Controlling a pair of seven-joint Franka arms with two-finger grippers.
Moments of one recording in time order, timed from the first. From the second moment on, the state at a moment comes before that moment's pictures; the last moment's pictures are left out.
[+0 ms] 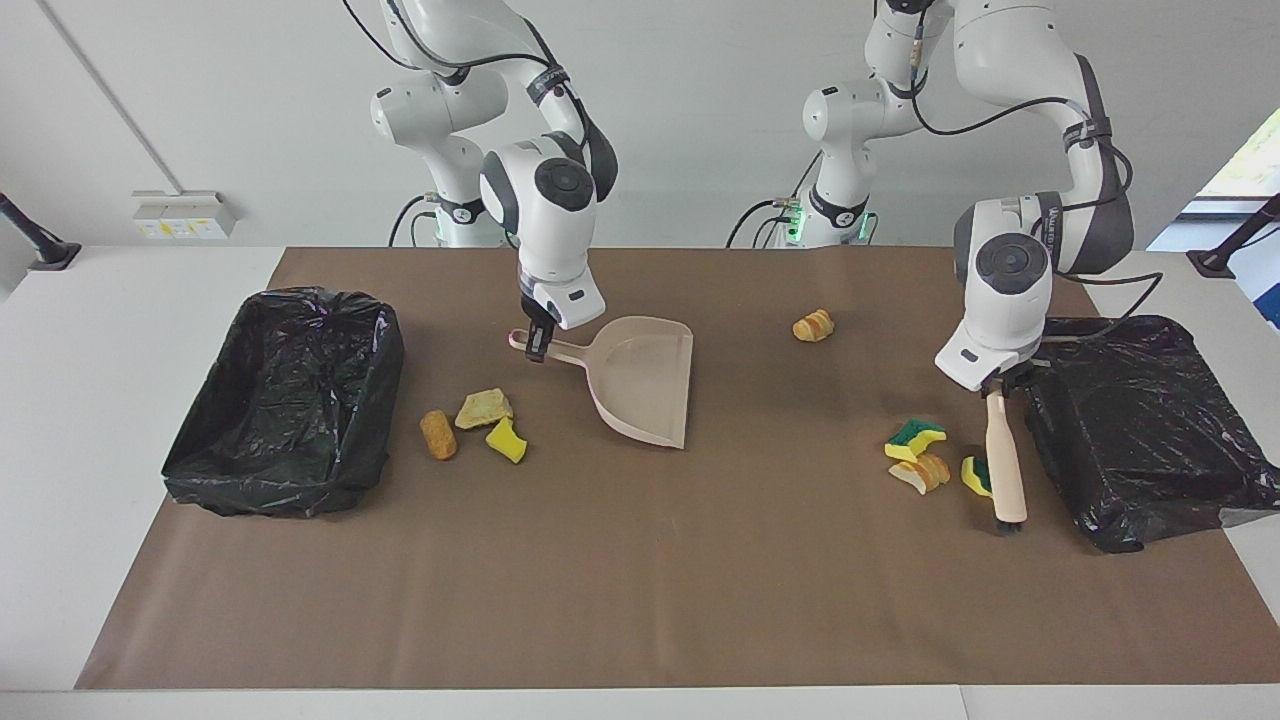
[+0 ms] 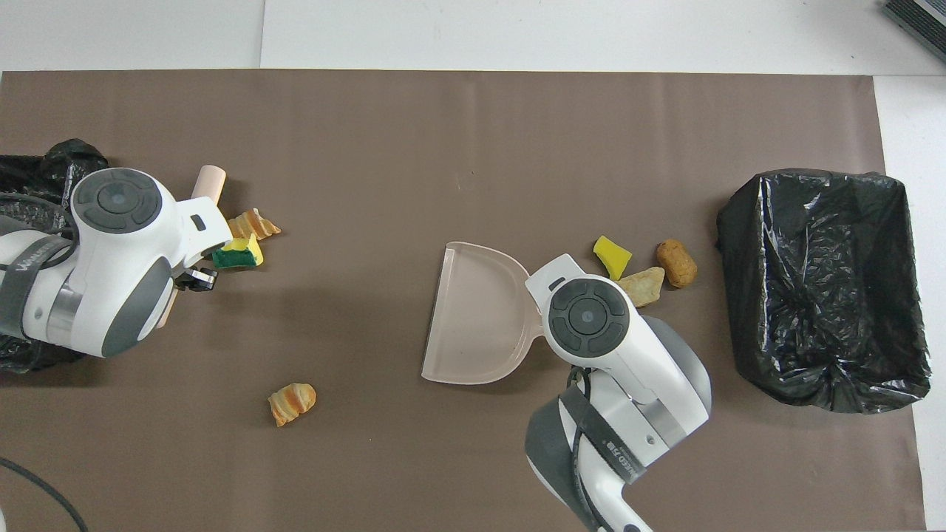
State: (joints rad) left arm 0.02 0.16 -0.20 -2.02 0.42 2.00 -0.08; right arm 0.52 0.08 -0.01 -2.11 -0.22 2.05 -0.72
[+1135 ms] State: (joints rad) left arm -0.17 -0.05 -0.21 -2.01 0.06 1.69 -0.09; right arm 0.50 0.10 -0.02 -2.15 -0.22 2.12 -0.71
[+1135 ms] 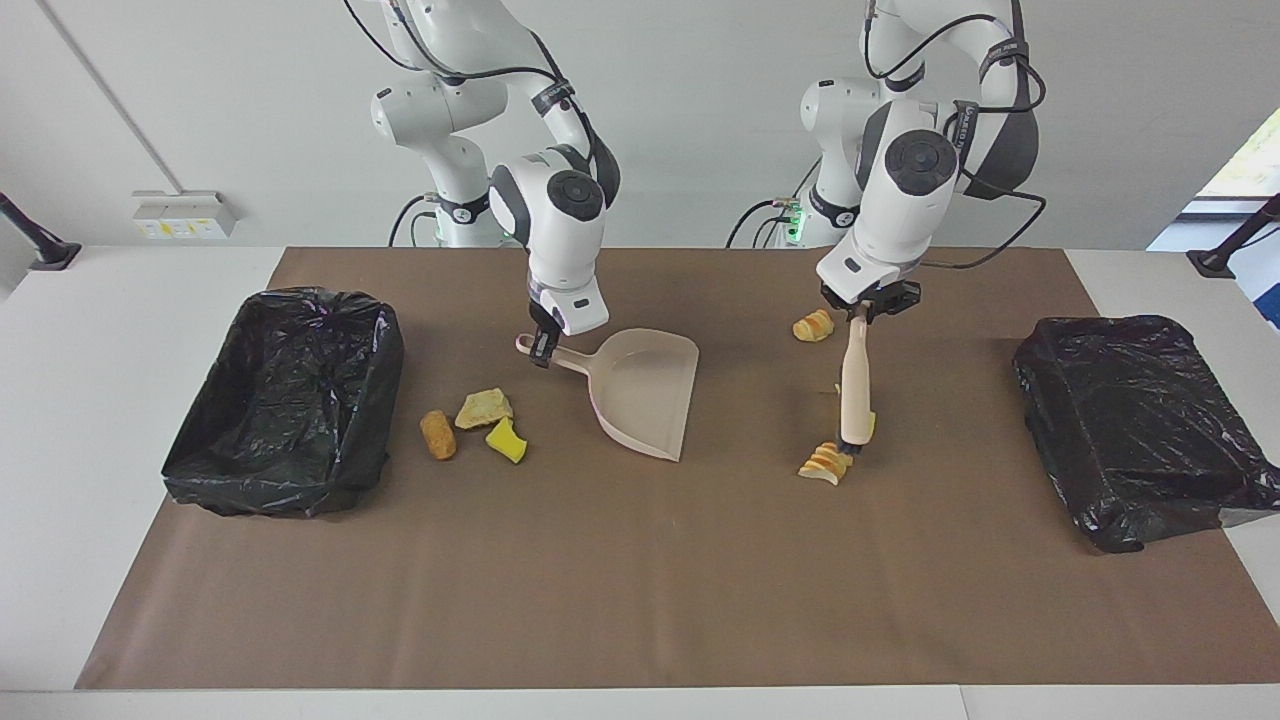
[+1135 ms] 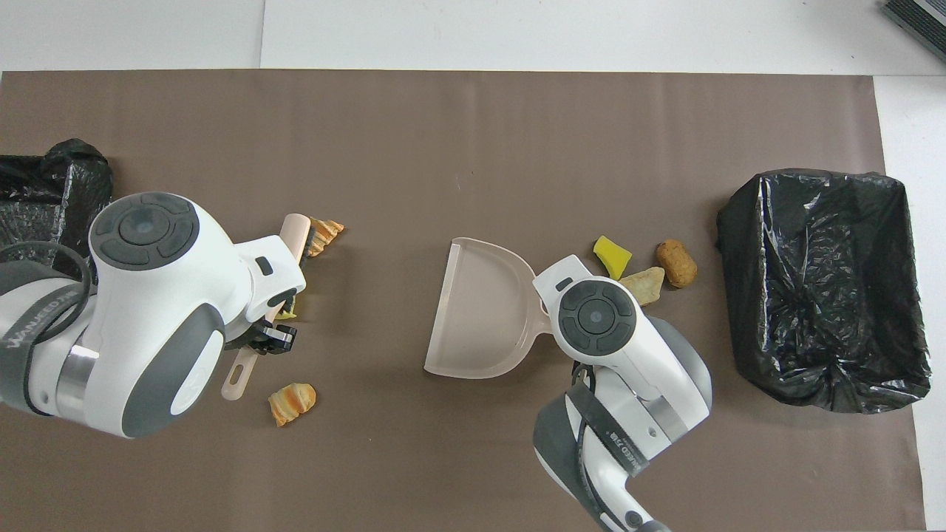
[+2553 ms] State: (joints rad) left arm -0.02 -0.44 -0.16 -2.57 -0.02 1.69 0.87; right arm 0.50 0.10 -0.02 -2.15 -0.22 2.12 -0.71
